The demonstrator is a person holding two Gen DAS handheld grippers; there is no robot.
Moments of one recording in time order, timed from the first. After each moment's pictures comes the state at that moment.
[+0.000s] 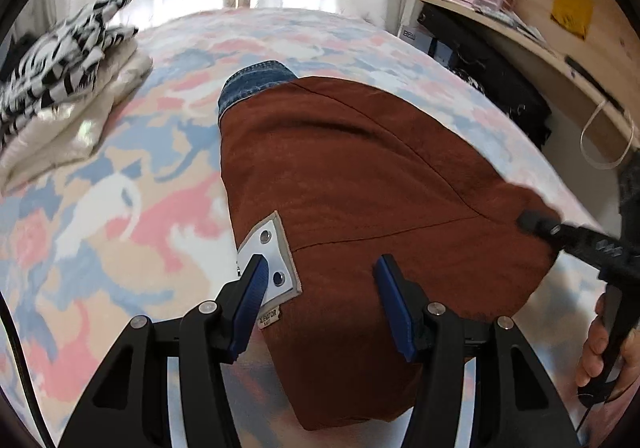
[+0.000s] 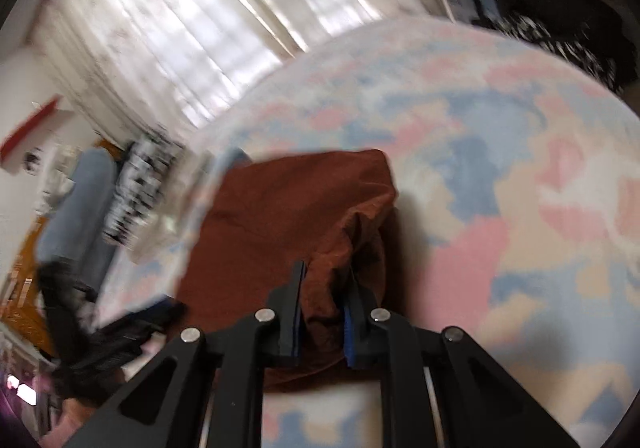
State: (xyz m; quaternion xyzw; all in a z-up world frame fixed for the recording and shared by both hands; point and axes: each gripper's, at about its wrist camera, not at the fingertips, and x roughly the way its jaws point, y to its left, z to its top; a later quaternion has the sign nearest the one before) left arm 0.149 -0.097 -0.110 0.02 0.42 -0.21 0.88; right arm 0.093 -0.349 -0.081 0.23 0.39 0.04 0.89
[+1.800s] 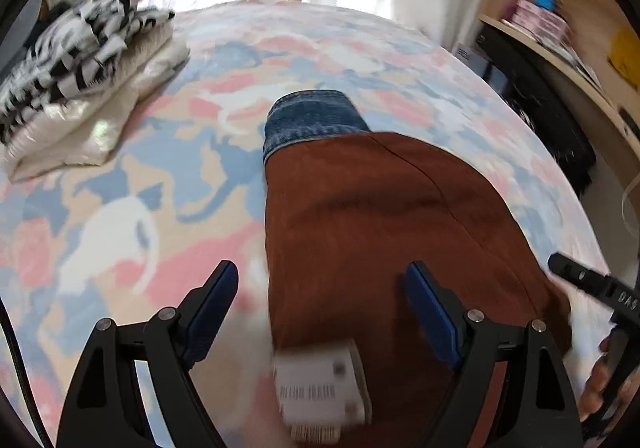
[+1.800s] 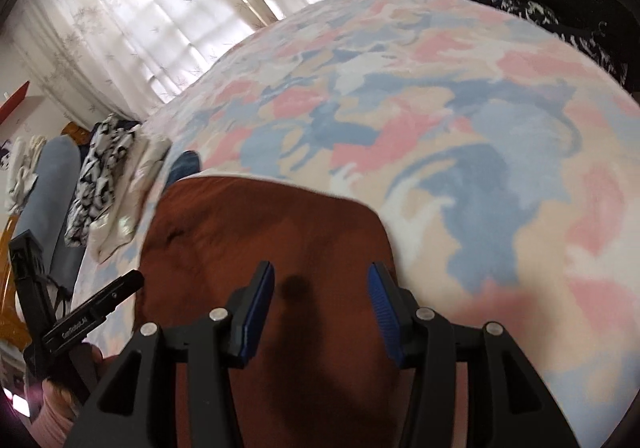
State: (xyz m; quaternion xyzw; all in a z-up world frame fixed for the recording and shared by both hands) left arm 0.225 -0.090 -0.106 -0.02 0.44 -0.13 0.89; right arm 0.165 -0.366 -0.087 0.20 0.43 0.04 0.88
